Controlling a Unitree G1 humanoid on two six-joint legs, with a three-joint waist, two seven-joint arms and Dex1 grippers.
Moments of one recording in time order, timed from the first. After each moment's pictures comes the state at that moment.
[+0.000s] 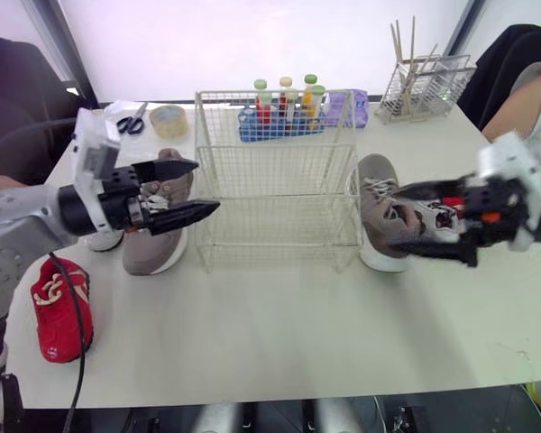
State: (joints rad) left arm -0.48 0.93 0.25 -0.37 -1.01 0.78 -0.83; right arm -0.45 -1.13 -0.22 -0.49 0.77 0.82 1.13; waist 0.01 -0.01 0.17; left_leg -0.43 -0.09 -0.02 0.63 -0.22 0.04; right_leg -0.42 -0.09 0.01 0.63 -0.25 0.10
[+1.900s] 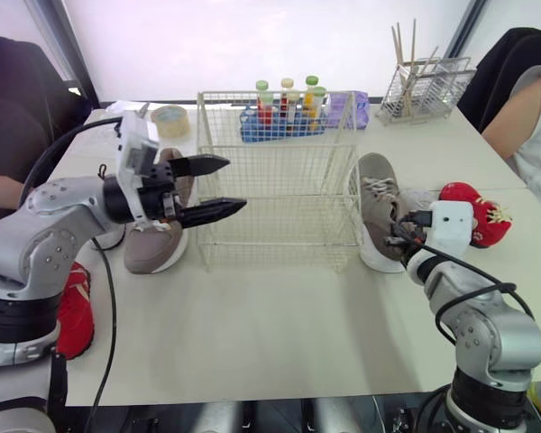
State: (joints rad) left arm -0.61 0.77 0.14 -0.27 -0.84 0.71 -0.95; right arm -0.28 -0.28 -0.34 -0.63 0.35 1.18 -0.03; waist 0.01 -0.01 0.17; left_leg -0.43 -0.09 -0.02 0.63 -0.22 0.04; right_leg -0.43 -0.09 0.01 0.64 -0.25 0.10
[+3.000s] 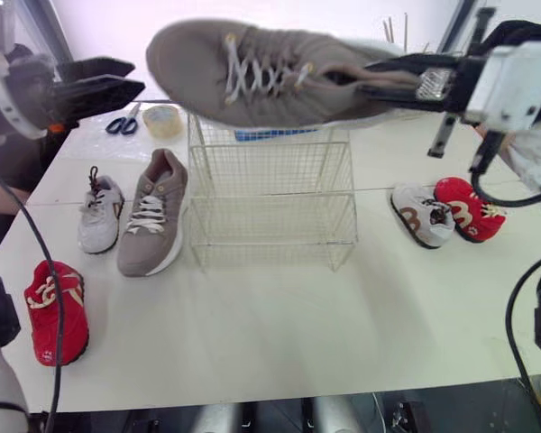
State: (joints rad) left arm -1.08 1.02 0.17 0.39 -0.76 0.85 -1.28; right arm -1.03 -0.90 0.02 0.01 0.22 -0.25 1.14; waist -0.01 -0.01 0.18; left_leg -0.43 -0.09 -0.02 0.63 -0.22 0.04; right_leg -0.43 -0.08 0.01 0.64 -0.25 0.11
